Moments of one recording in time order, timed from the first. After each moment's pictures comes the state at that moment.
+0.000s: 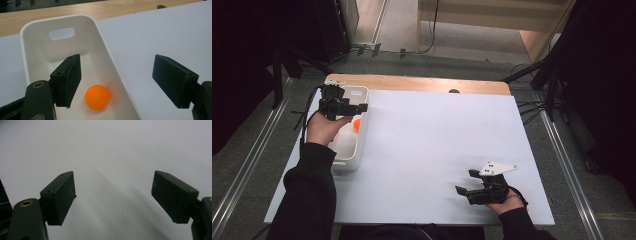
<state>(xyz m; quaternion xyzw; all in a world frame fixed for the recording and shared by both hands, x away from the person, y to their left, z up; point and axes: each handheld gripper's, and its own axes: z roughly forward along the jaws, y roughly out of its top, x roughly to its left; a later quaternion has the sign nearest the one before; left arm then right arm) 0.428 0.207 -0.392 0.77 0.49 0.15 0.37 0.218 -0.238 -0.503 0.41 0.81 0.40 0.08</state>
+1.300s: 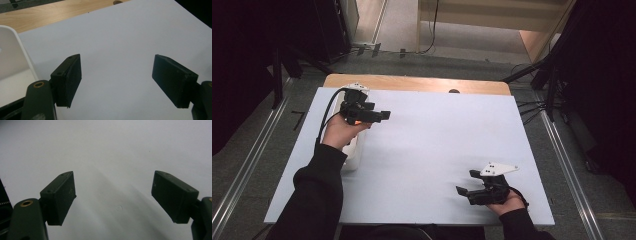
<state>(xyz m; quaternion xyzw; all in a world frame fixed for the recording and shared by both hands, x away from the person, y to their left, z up) 0.415 0.155 -0.393 0.82 0.41 0.08 0.40 0.216 -0.239 -0.503 0.41 0.81 0.41 0.08</state>
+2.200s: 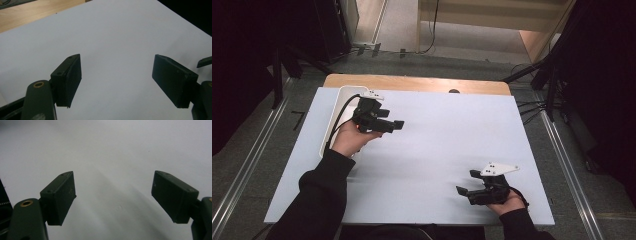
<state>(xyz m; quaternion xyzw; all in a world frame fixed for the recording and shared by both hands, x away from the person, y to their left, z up) 0.390 0.123 -0.394 0.84 0.35 0.05 0.41 0.216 -0.240 -0.503 0.41 0.81 0.41 0.08</state>
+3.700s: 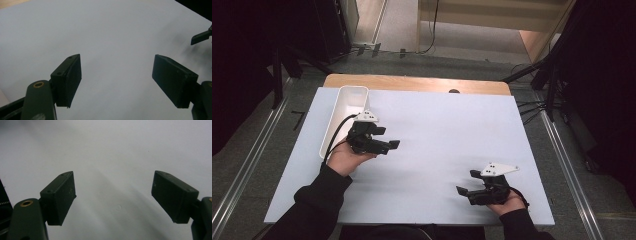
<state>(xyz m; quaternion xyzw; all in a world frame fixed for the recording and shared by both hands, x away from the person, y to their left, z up) 0.345 0.139 -0.419 0.85 0.34 0.06 0.41 0.215 -0.240 -0.503 0.41 0.81 0.41 0.08</state>
